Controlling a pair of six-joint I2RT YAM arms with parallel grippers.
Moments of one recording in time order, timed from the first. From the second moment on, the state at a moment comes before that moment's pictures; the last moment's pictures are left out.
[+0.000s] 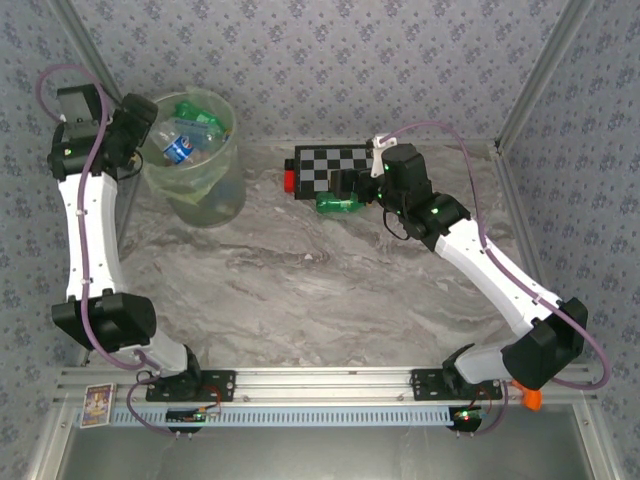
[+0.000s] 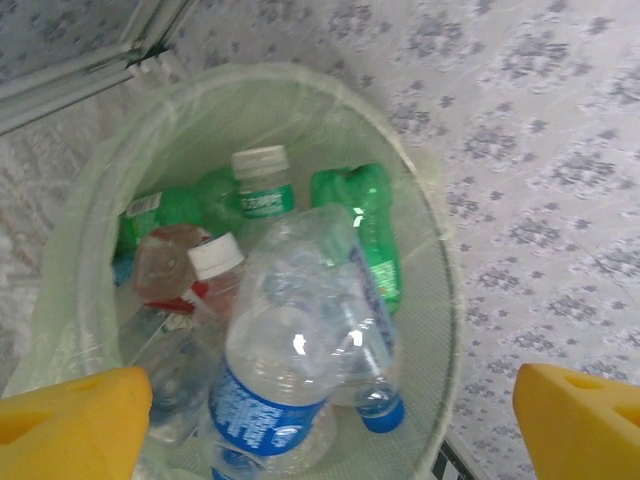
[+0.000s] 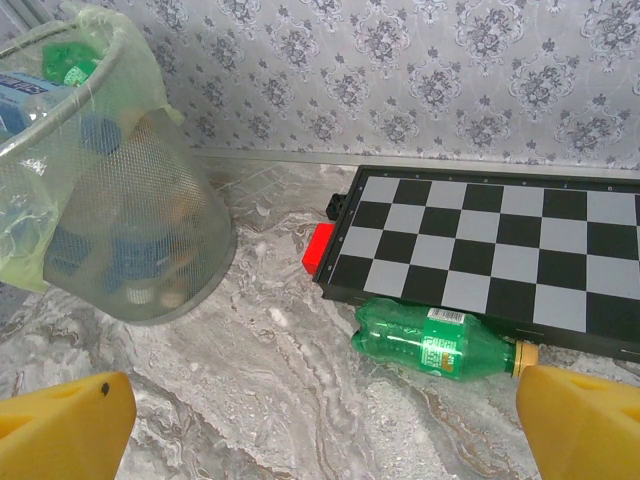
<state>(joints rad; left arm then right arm) 0.17 1.57 1.94 -0.89 0.12 -0.88 0.58 1.36 1.34 -0.39 0.06 0.32</state>
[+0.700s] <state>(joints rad) 0.08 1.98 2.38 -0.98 0.27 -0.78 0.60 1.36 1.34 -0.41 0.09 0.32</state>
